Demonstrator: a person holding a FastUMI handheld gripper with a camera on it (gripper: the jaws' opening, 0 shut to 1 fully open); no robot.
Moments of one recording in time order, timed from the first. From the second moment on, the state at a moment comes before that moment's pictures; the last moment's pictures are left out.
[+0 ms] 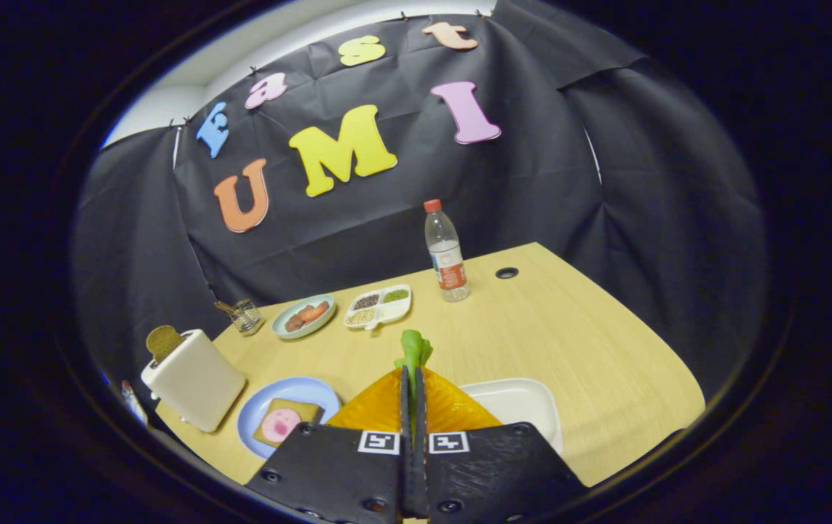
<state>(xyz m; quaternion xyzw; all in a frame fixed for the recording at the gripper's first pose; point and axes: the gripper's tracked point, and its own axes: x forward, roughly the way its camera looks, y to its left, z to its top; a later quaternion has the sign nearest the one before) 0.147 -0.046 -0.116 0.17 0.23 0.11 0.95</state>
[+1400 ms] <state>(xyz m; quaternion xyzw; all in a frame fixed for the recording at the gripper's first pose) 0.148 0.186 -0.158 0.14 0.26 0.08 0.95</state>
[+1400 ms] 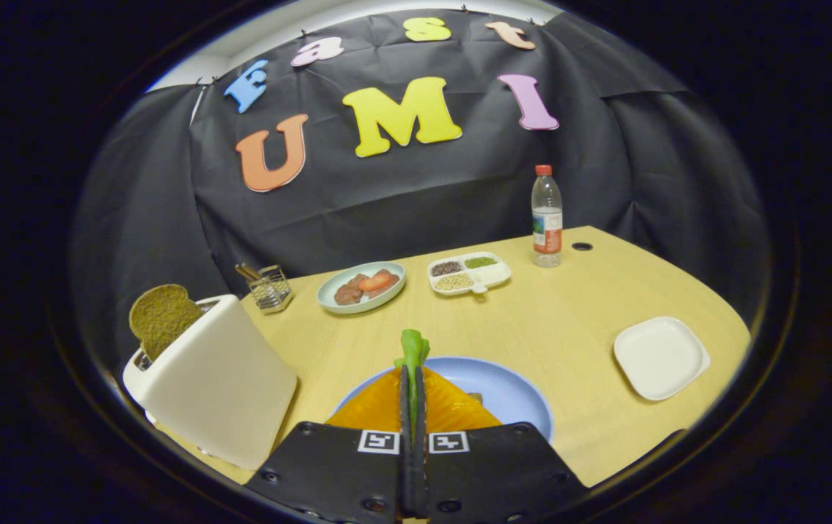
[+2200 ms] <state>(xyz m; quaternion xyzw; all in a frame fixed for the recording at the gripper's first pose) 0.110 0.164 -0.088 0.07 0.14 0.07 0.98</state>
